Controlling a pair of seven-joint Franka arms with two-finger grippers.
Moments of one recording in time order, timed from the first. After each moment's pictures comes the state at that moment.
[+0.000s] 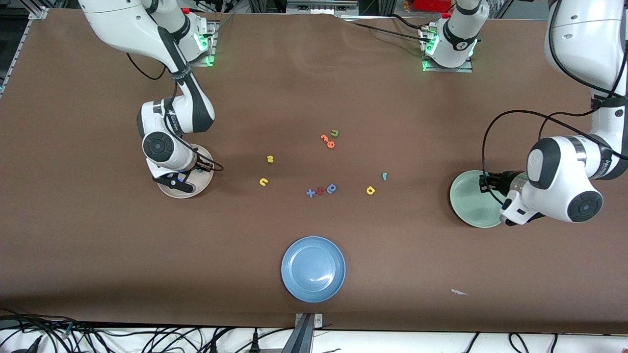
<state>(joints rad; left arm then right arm) -0.01 0.61 0.09 -1.60 -0.08 1.72 -0.20 0.44 0.47 -0.18 -2.07 0.02 2.30 0.57</state>
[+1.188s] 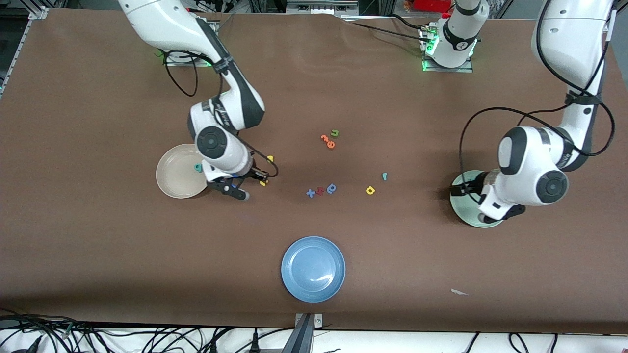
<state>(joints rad) -0.02 0.52 -0.08 -1.75 -0.10 1.98 -0.35 0.58 0.61 -0.06 -1.74 0.17 2.29 0.83</state>
